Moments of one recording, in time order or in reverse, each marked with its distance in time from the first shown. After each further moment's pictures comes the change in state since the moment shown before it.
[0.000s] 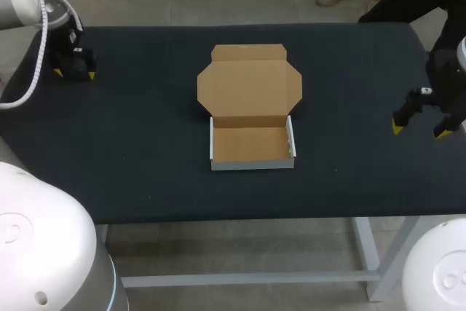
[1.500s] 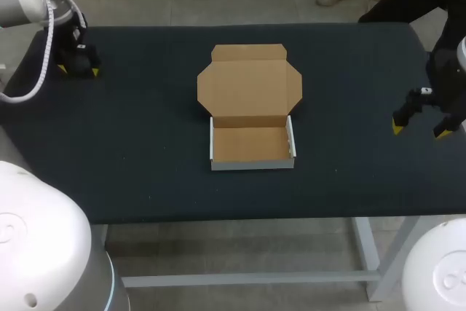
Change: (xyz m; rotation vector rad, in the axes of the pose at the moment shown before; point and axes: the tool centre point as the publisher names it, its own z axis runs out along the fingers) left arm 0.002 -0.018 0.003 0.008 0.002 0.020; right arm 0.000 0.000 0.000 0.000 0.000 0.000
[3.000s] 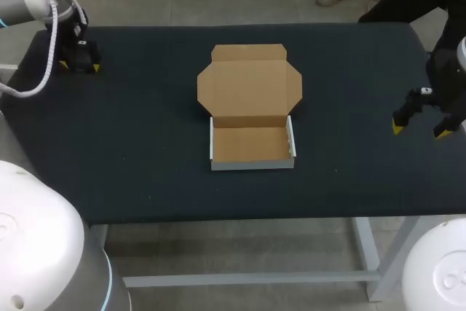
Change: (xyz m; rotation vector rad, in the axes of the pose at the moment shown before) left arm -0.004 -0.019 0.002 0.021 0.001 0.005; right arm 0.000 0.000 0.000 0.000 0.000 0.000
